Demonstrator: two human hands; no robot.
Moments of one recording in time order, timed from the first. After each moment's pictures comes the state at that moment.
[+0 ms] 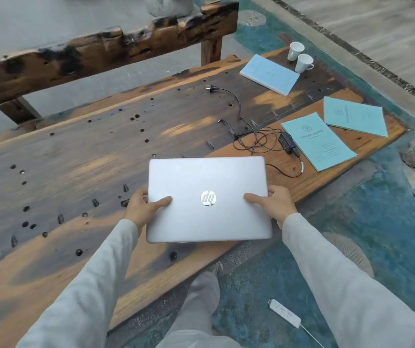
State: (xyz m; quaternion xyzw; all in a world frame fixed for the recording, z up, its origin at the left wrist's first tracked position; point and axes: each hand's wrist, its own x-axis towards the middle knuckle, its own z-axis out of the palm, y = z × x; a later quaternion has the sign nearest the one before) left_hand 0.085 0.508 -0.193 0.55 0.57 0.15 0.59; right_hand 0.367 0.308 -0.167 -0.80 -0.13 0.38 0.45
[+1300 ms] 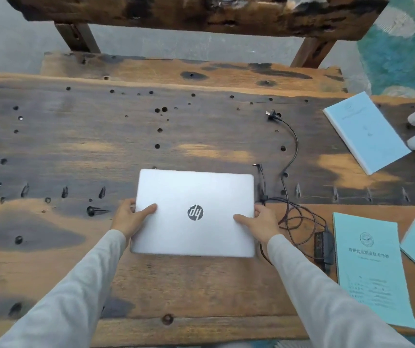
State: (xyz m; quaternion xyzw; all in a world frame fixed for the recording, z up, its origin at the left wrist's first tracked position) left_hand 0.219 0.611 -0.292 0.34 0.76 0.21 0.51; right_hand 0.561 0.567 -0.278 -0.76 -0.30 0.52 0.25
